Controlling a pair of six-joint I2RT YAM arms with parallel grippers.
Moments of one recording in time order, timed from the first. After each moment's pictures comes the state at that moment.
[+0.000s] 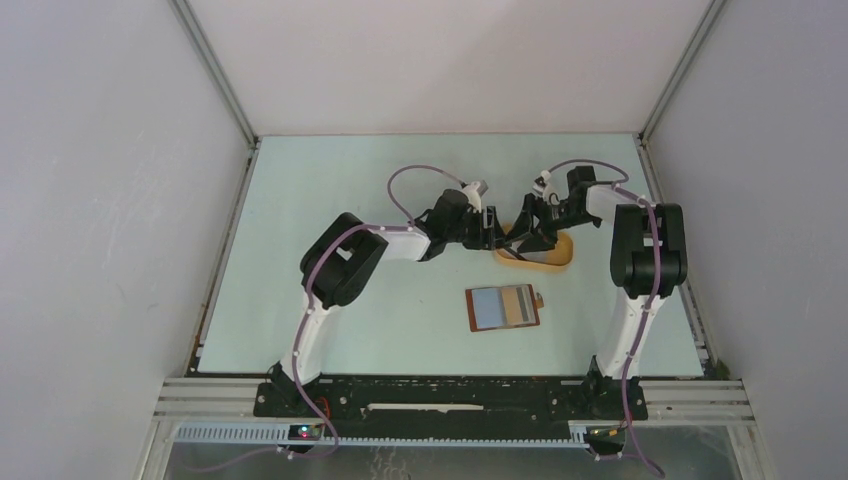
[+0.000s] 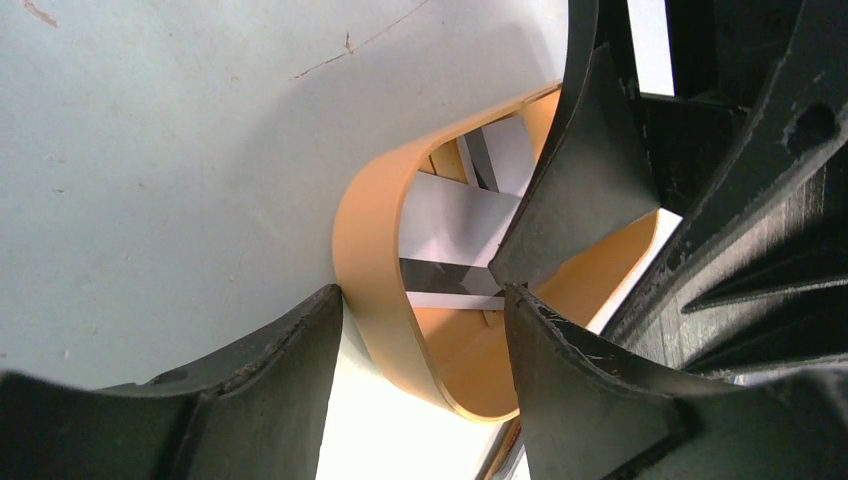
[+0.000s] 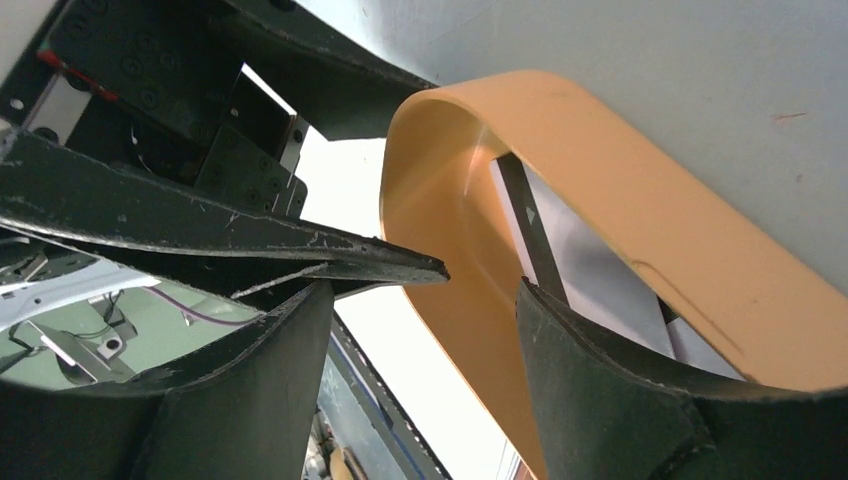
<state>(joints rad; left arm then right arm) -0.72 2.22 1.36 0.36 0.37 -0.65 0.00 2.02 1.32 -0.65 -0.93 0.08</state>
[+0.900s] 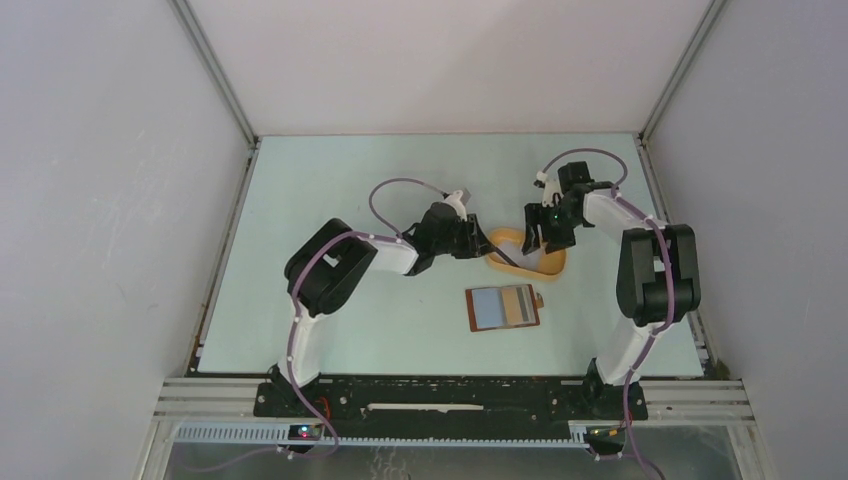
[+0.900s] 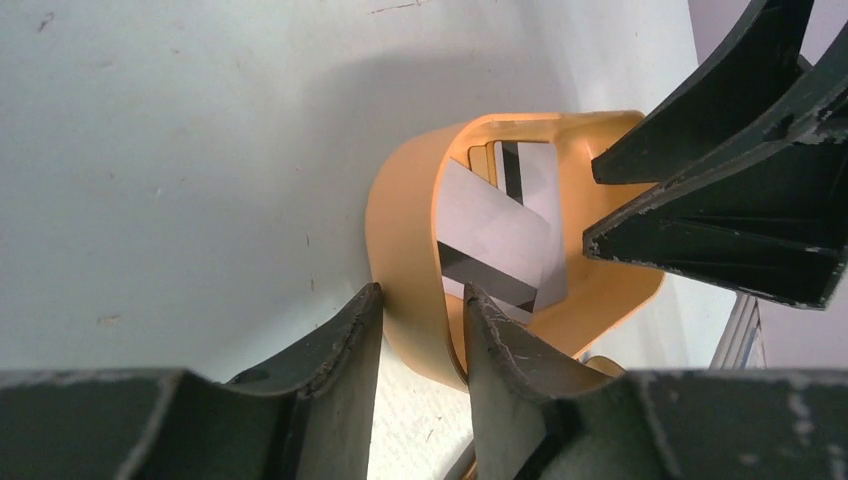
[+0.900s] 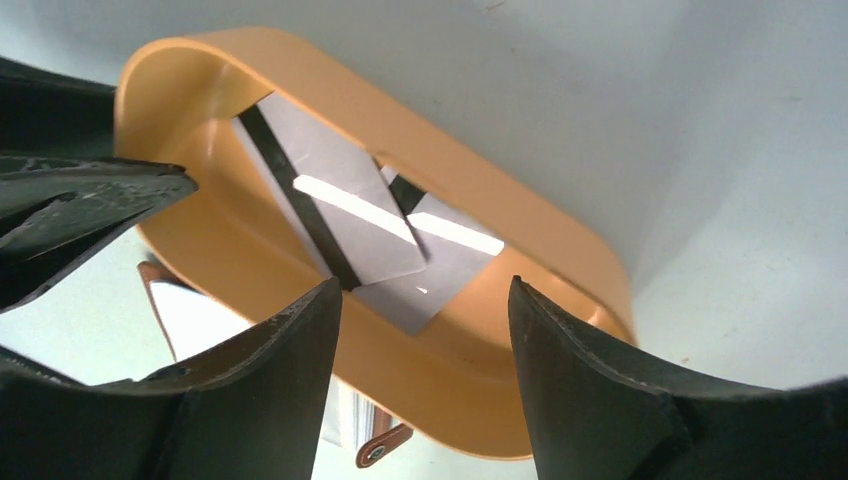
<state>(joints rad) -0.73 2.10 1.15 0.46 0.25 -0.72 0.09 1.80 1.23 -0.68 -0.35 -0.03</state>
